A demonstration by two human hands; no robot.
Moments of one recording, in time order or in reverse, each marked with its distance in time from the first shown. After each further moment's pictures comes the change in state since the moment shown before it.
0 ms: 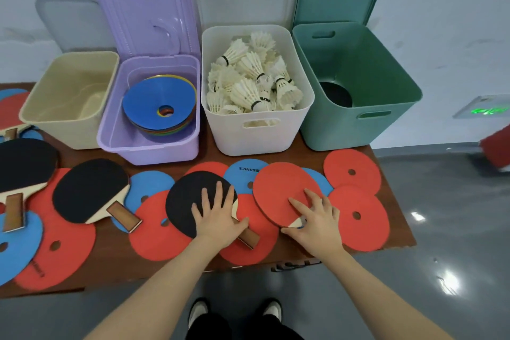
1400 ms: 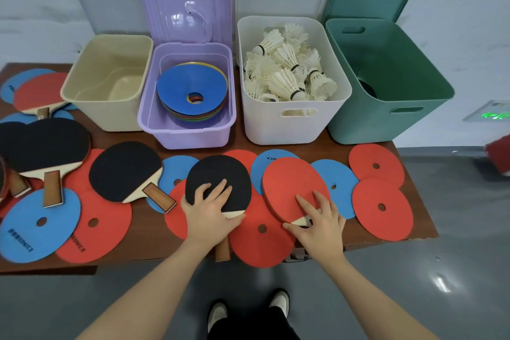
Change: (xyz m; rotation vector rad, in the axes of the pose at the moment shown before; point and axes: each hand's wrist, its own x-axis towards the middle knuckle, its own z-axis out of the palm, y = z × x) left_hand -0.025 -0.096 0.008 -0.061 0.469 0.109; right_hand -0.033 -0.069 0.028 0.092 0.096 0.112
